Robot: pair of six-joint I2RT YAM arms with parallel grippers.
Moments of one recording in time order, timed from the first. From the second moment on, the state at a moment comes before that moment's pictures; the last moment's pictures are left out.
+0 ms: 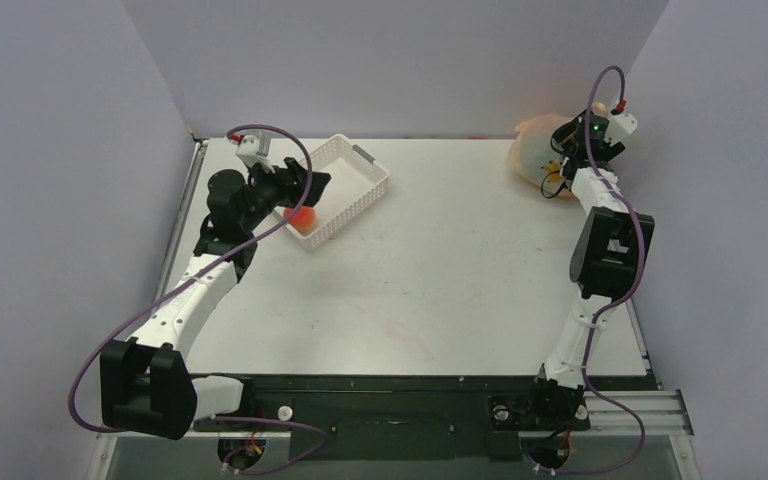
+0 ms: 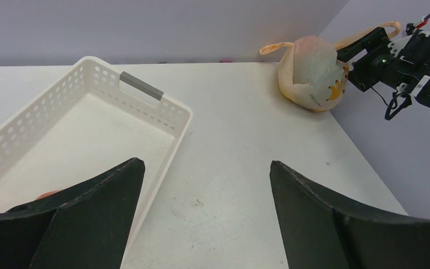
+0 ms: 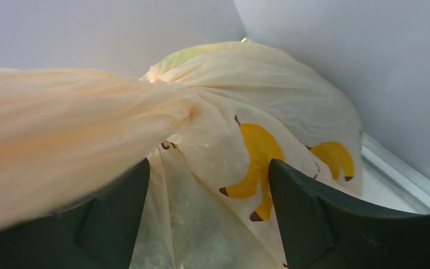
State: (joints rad) left arm -0.19 1.26 0.92 0.30 0.35 -0.44; right arm -0.20 2.11 1.68 0.05 0.33 0.55
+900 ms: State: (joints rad) left arm -0.20 1.28 0.92 0.30 0.36 -0.43; right arm -0.04 1.88 1.29 0.09 0.36 0.52
